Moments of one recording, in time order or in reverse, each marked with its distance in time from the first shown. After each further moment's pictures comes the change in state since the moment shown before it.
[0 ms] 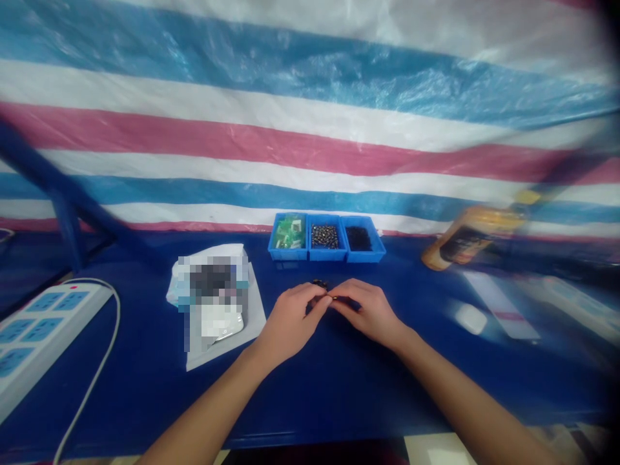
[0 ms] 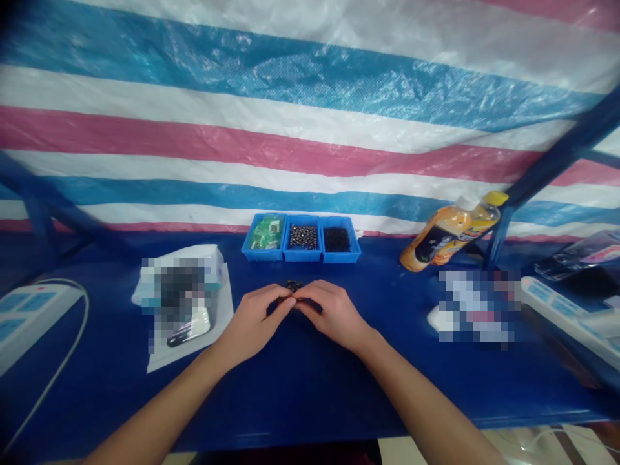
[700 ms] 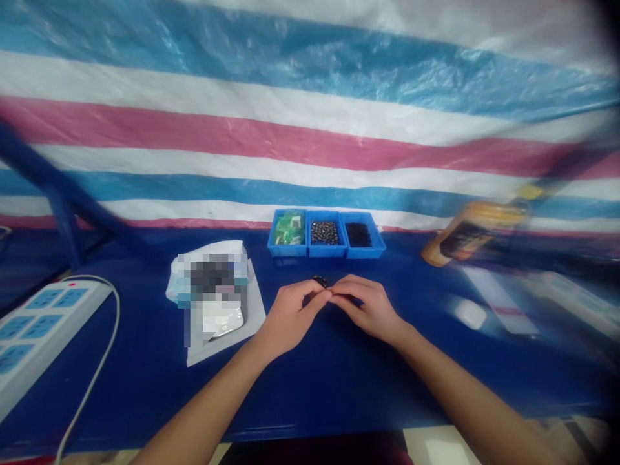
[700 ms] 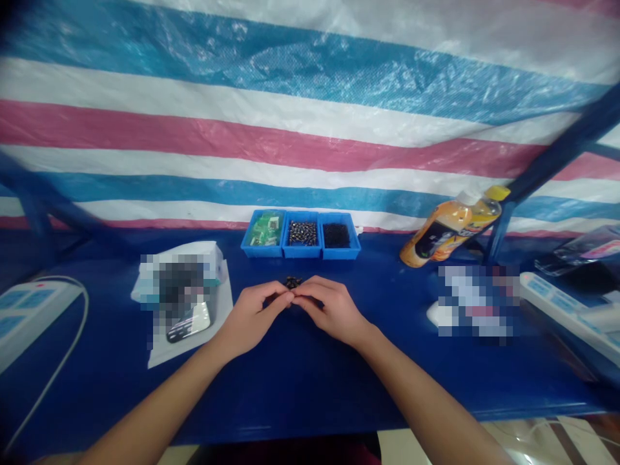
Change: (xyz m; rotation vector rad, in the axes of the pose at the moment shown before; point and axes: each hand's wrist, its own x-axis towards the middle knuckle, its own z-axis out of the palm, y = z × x) left_hand 0.000 0.002 -0.004 -0.159 -0.055 -0.118; right_hand 0.000 0.001 0.002 0.101 0.048 -0.060
